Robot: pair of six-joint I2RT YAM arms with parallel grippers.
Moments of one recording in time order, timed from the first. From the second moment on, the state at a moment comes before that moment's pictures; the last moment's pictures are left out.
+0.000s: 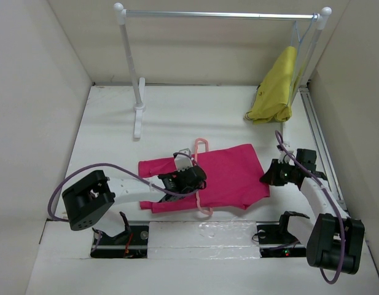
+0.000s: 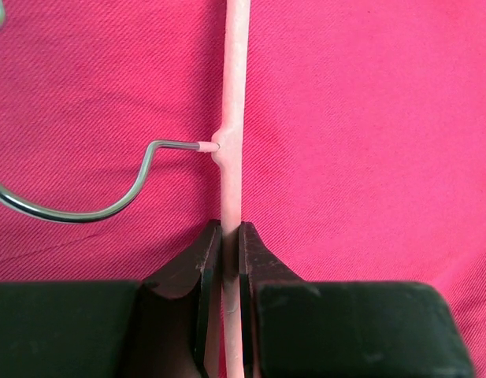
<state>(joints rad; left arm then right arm) -1.11 1.45 0.68 -0.14 -0.50 -1.14 -0.21 1.02 0.44 -0.45 -0.61 -0.09</state>
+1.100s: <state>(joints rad) -1.12 1.34 0.89 -0.47 -0.59 -1.03 -0.04 0.85 0.68 -0.58 -0.57 -0.11</state>
